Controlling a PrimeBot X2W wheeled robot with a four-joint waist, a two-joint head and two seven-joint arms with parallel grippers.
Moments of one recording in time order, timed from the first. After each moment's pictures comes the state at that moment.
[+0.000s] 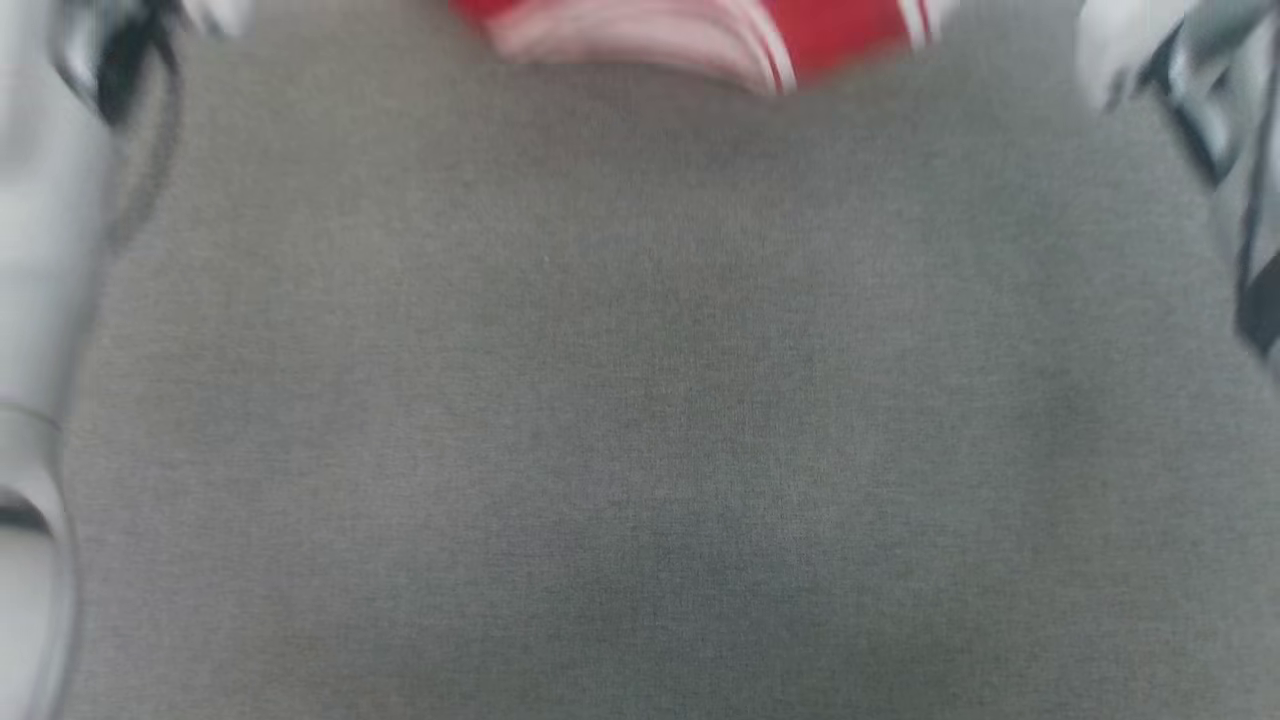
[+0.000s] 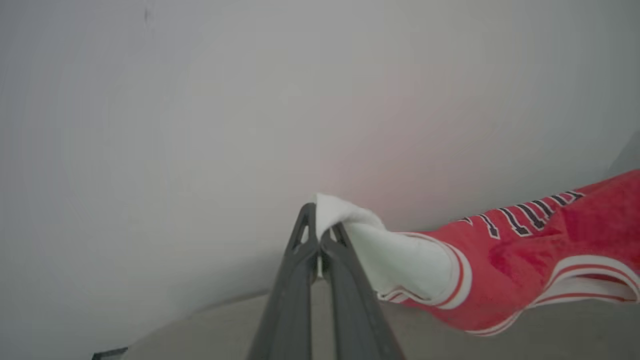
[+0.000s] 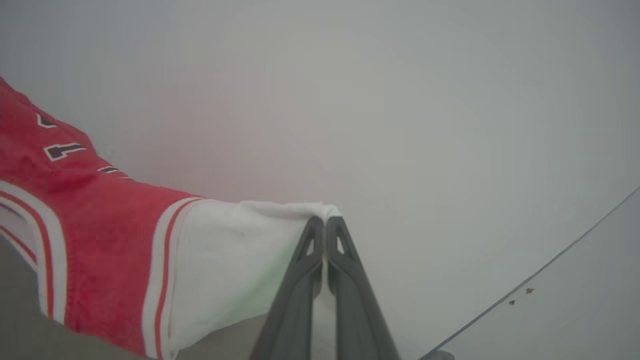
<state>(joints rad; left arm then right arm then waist) -1.43 0.40 -0.56 1.03 -0.60 -0.13 0.02 -1.28 -0.31 0.39 0.99 0.12 0.13 -0.24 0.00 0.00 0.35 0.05</state>
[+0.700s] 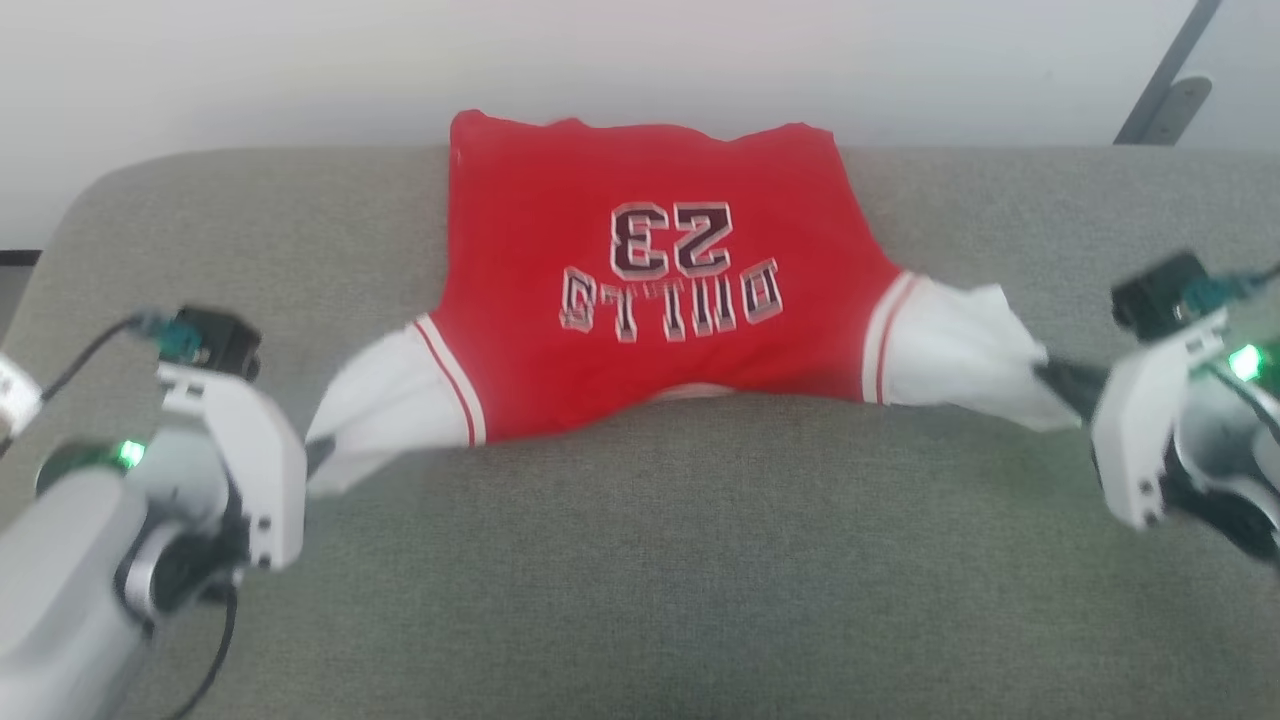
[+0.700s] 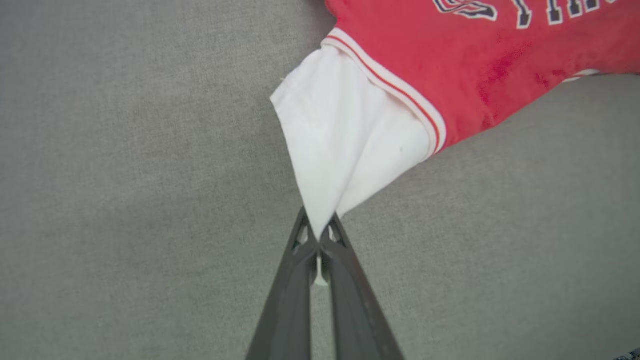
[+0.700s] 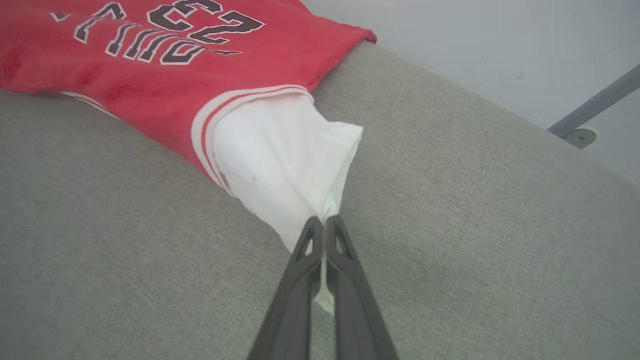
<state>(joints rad) -0.63 0.69 -0.67 0.40 -0.98 0.00 0.51 -0.72 -0.70 0.81 0.47 0.85 0.13 0.26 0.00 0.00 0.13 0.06</state>
